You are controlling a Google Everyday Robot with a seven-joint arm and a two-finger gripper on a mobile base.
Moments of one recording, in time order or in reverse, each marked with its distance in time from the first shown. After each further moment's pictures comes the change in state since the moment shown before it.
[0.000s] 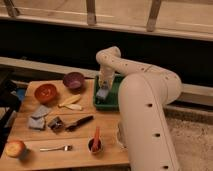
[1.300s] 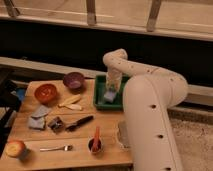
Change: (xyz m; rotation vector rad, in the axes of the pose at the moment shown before) arm -0.012 -0.066 0.009 0.071 0.007 0.091
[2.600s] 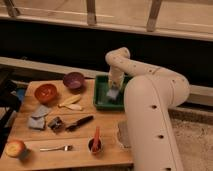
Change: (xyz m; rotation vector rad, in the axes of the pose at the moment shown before) arm -0.021 -0.004 -0.004 0.000 -0.036 -0.028
